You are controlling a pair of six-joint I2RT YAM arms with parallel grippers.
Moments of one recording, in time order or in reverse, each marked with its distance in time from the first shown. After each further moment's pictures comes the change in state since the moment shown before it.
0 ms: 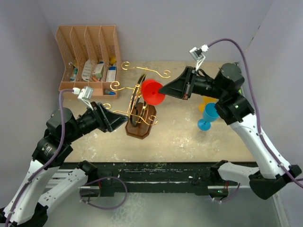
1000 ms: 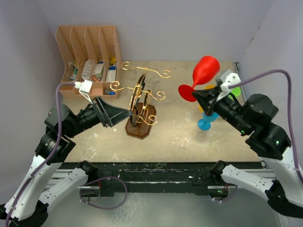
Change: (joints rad) left arm 0.000 0.051 0.012 0.209 0.116 -0.198; right arm 0.209 -0.345 0.025 -0.474 0.800 -0.942
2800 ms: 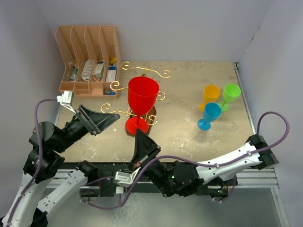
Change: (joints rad) left arm 0.000 -0.182 -0.018 -0.123 -0.163 -0.128; right arm 1.140 0.521 -0.341 1.268 1.097 -1.646
